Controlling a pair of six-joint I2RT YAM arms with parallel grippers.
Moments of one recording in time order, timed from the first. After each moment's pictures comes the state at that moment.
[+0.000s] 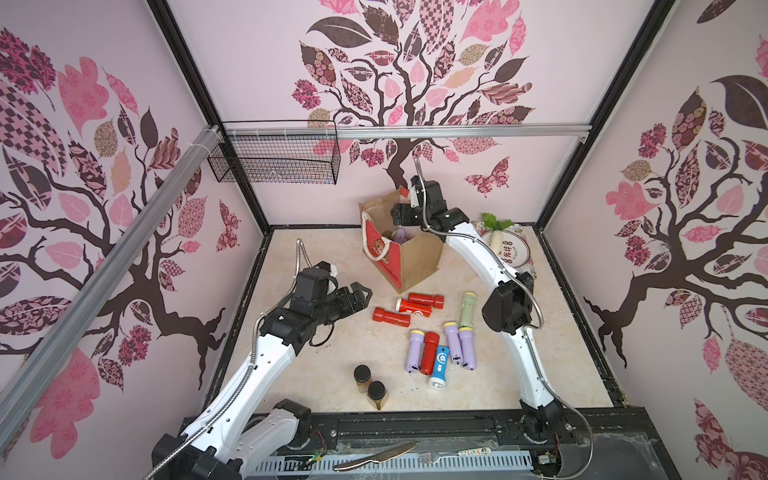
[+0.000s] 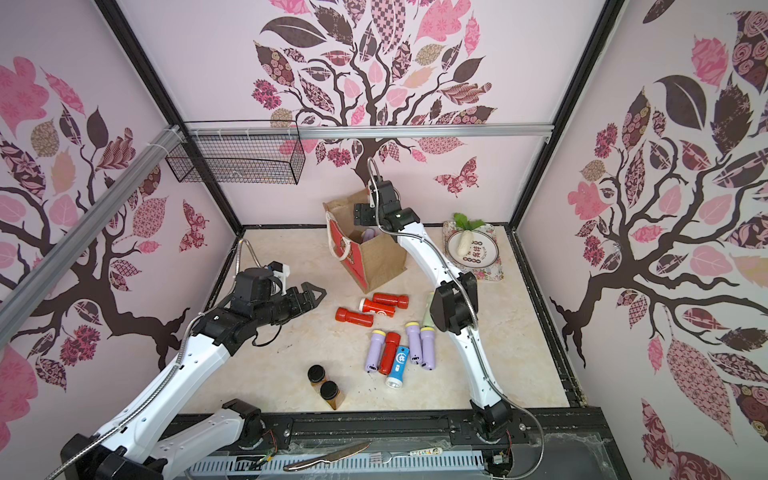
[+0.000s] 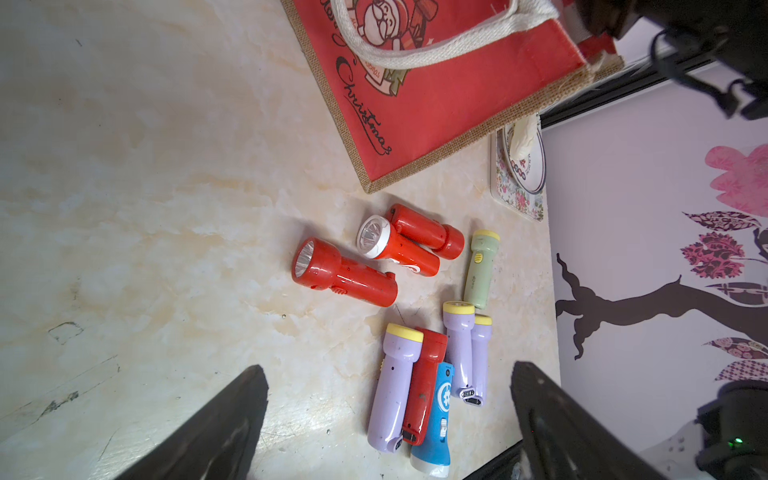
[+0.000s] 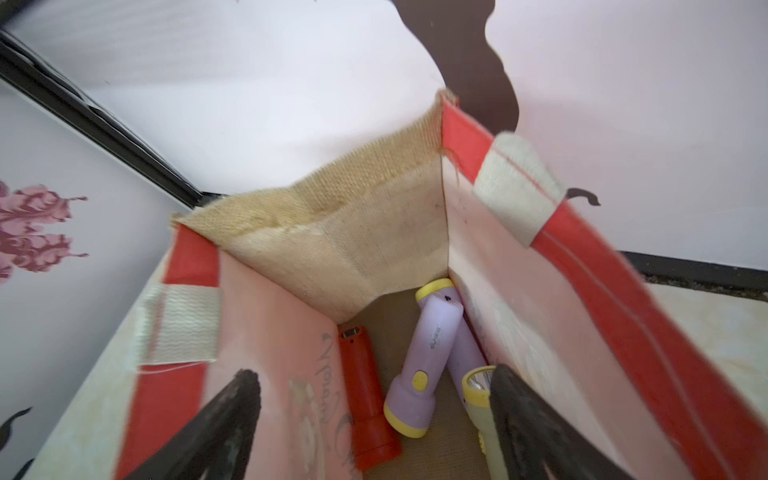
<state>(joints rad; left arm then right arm) -0.37 1.02 0.90 -0.57 0.24 -0.72 0.50 2.36 2.47 -0.59 -0.01 0.33</state>
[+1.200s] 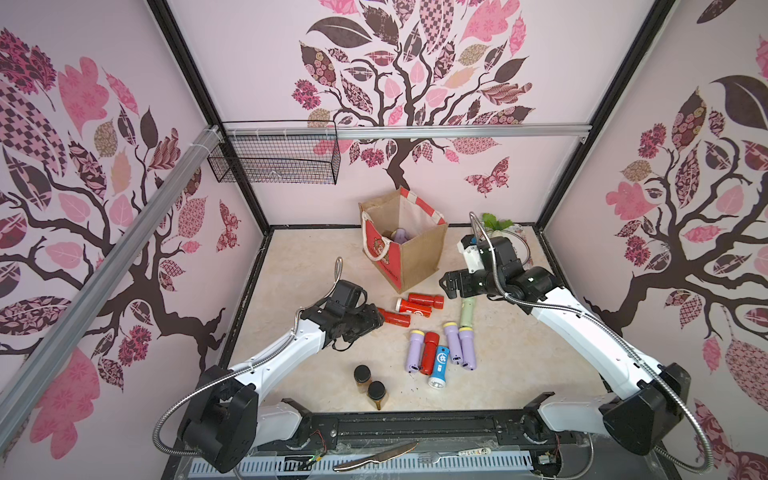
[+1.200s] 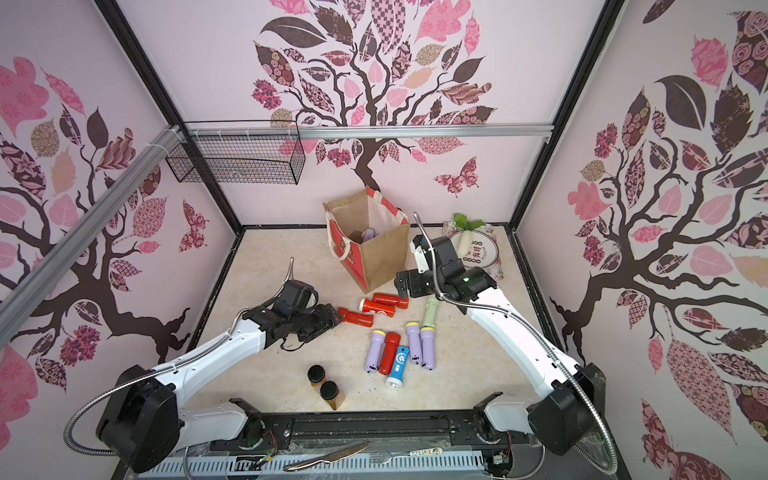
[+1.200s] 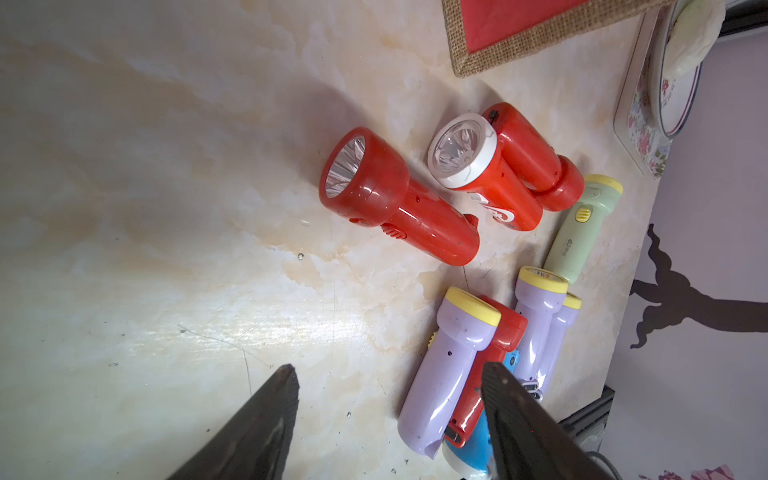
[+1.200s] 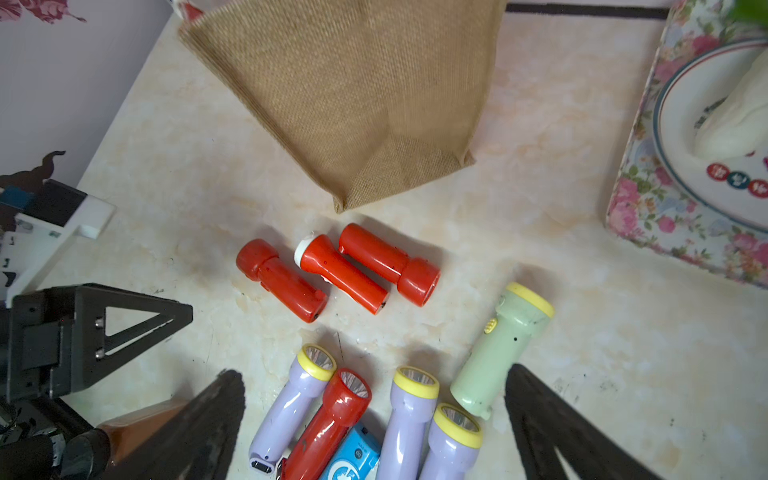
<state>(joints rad) -0.51 1.29 0.78 -0.46 0.22 -0.89 0.50 1.30 1.21 -0.71 -0.08 0.26</state>
